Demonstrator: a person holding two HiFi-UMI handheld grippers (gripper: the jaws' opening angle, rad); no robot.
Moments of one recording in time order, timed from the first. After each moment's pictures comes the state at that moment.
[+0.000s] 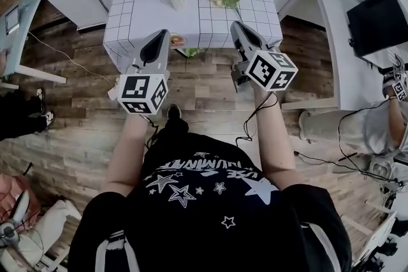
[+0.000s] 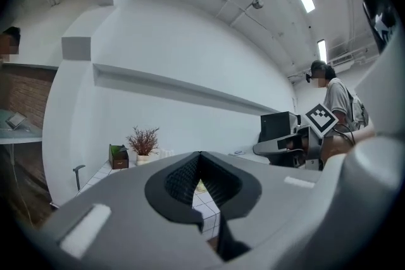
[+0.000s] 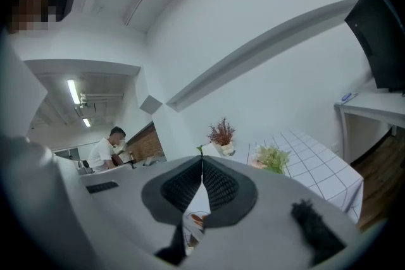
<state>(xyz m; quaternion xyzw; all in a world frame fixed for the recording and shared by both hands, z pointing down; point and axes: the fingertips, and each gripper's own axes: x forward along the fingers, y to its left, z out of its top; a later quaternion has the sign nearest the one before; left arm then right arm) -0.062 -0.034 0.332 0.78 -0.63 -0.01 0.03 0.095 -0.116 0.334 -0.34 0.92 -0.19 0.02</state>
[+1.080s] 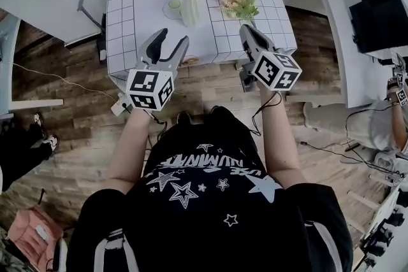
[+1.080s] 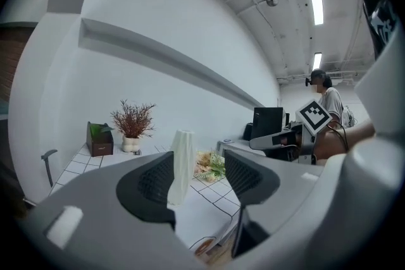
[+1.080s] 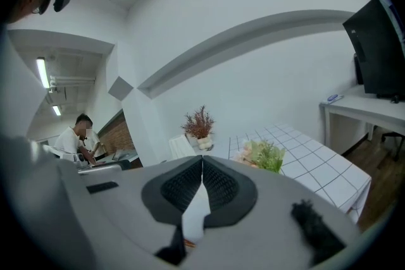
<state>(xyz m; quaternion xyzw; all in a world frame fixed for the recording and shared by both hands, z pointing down) -0.144 -0.154 0.395 0.83 -0.54 0.01 0.10 0.028 -0.216 0.387 -0.43 0.88 -0.19 -0.04</state>
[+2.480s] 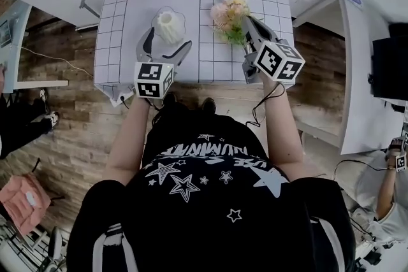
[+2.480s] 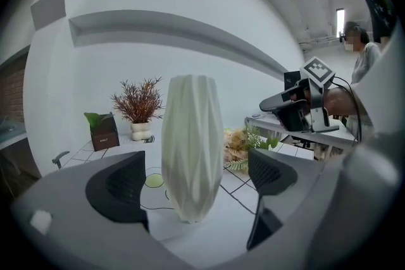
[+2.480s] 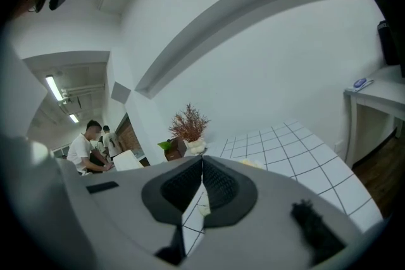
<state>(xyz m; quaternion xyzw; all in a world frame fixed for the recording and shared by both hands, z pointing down) -0.113 -0.282 0.477 0.76 -0.63 0.12 0.11 0.065 -0.378 0.414 -0.35 0.91 -0.22 -0.04</state>
